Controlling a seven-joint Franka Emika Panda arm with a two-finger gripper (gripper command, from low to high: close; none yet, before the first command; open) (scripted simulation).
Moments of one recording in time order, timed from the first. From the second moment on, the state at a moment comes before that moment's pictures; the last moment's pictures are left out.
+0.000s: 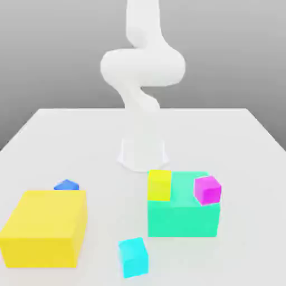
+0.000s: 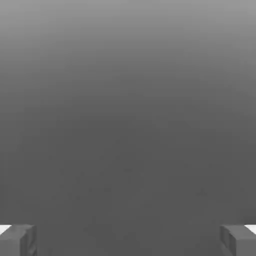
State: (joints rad) arm 0.02 -0.71 -0.02 -2.33 0.01 2.34 0.76
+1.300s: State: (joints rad) arm 0.05 0.31 -0.08 -2.56 0.08 2.87 0.41
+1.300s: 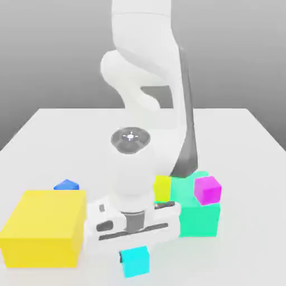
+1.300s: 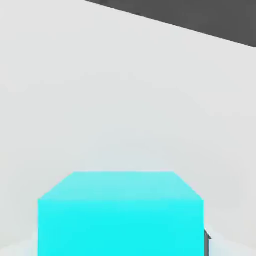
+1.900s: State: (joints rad) arm 0.11 -0.34 -0.04 -2.78 0.07 2.44 0.51
